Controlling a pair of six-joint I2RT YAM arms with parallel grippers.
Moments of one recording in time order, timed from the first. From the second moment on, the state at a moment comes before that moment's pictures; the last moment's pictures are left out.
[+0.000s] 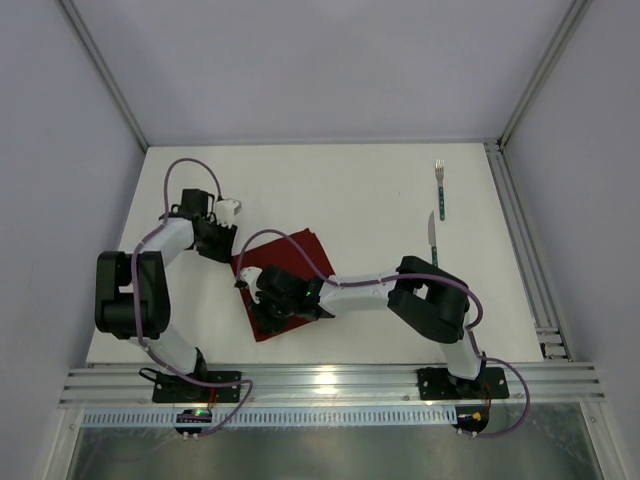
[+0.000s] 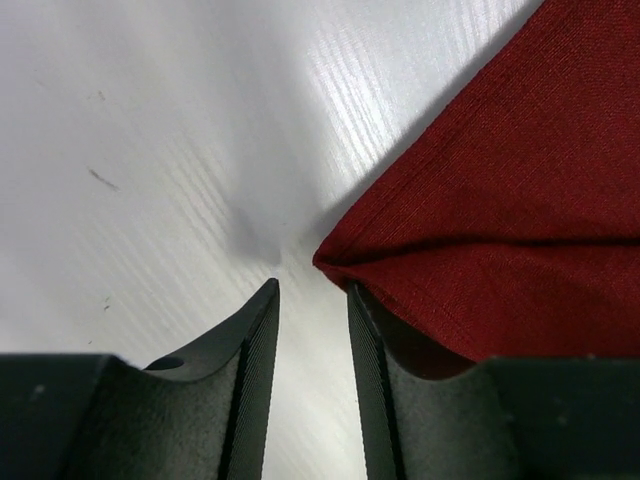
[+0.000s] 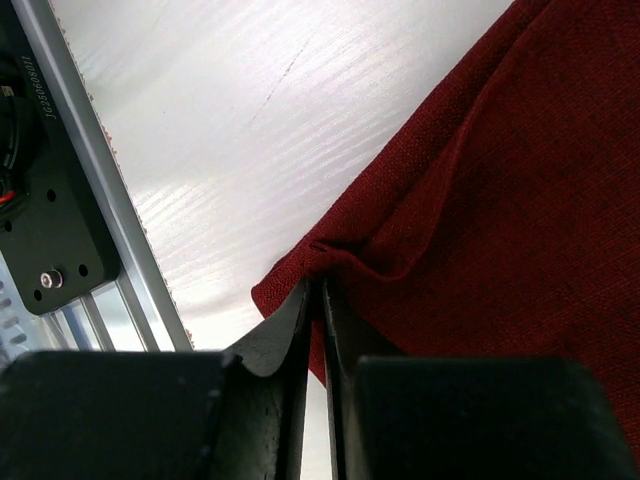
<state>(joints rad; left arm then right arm) -0.02 1.66 0.99 -0.51 0.25 0.34 1.19 2.01 1.23 -0.01 -0.23 0.27</state>
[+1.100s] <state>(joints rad) -0.22 1.53 0.94 -0.47 0.11 0.34 0.93 1.65 0.84 -0.01 -0.19 0.48</state>
